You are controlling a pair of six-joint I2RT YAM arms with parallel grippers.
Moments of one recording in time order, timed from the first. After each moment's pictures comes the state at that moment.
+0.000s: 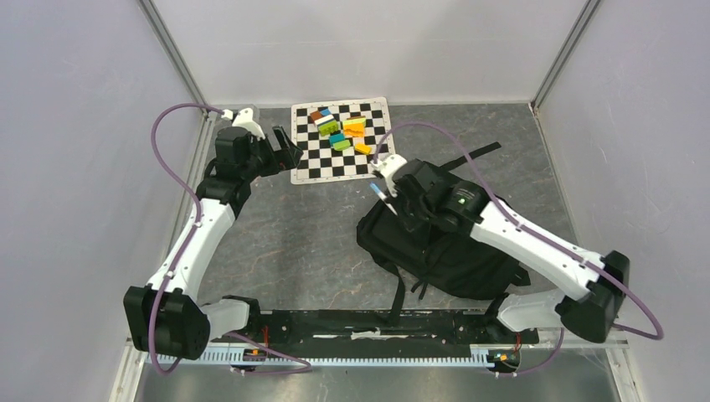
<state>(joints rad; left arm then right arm) -0.15 1.19 1.03 -0.26 0.13 -0.38 0.89 1.34 1.27 -0.77 0.18 0.07</state>
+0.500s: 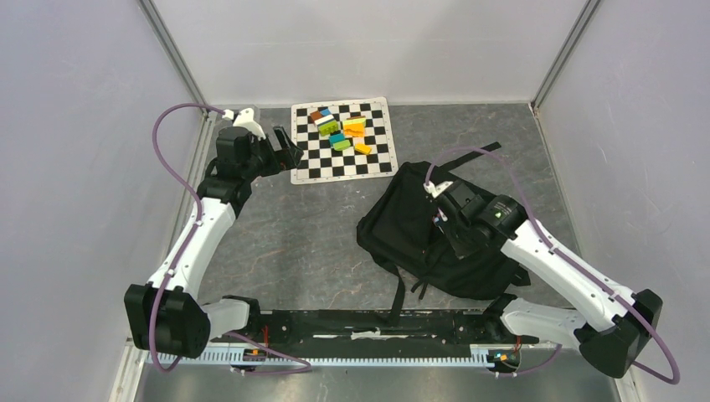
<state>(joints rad) -0.15 1.20 1.03 -0.26 0.13 -0.39 0.72 1.09 1.07 -1.20 0.23 0.19</state>
